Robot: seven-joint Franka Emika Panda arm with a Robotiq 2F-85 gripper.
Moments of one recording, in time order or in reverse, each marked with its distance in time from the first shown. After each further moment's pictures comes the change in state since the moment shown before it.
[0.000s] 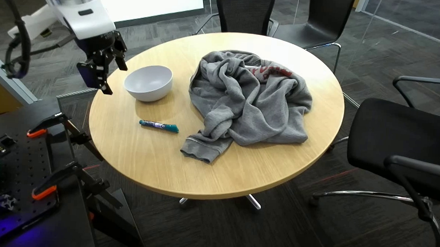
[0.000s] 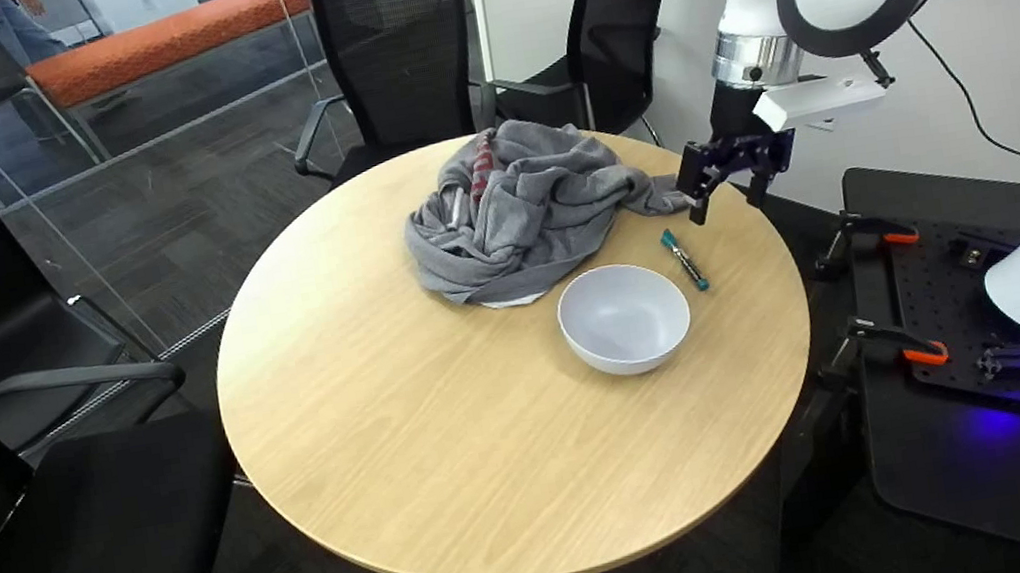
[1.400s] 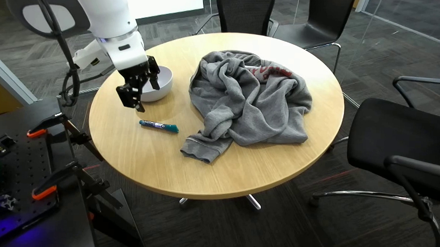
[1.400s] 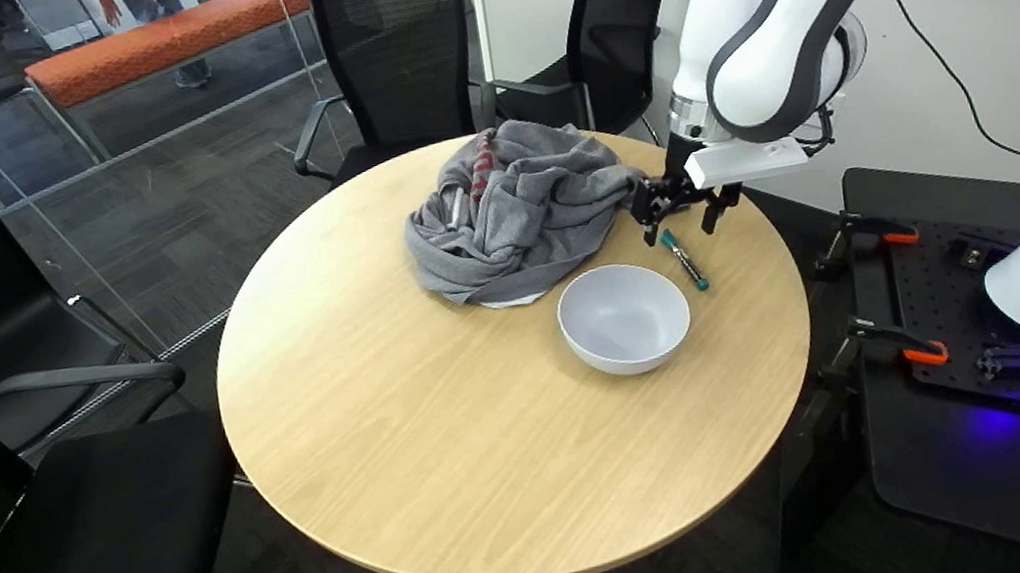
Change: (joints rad) arm 0.009 0.342 -0.011 0.146 0.039 0.270 0.080
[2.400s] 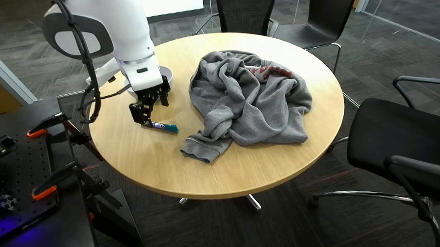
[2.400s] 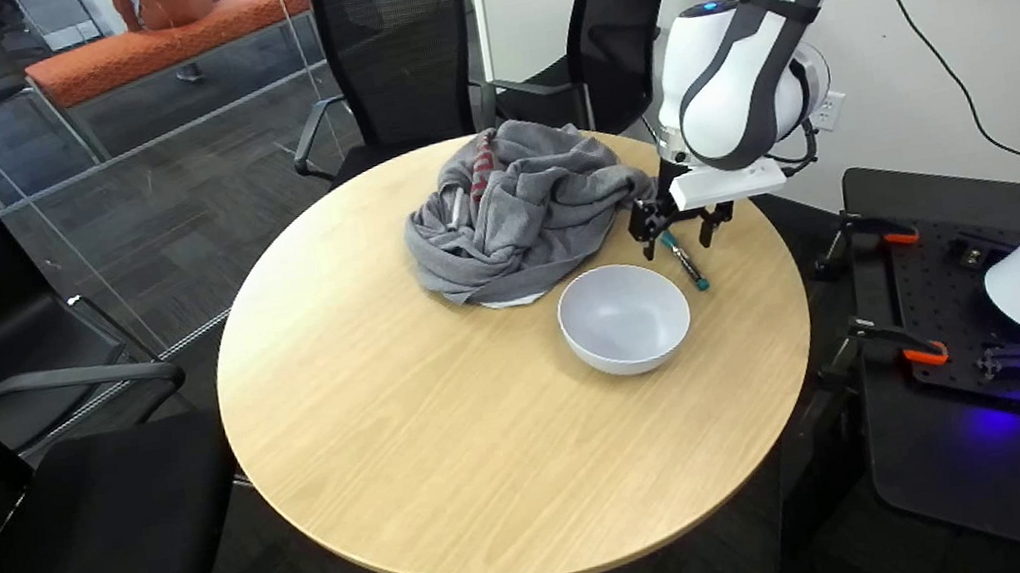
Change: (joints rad) arm -0.005 0.168 -0.038 0.098 0.000 0.001 0.002
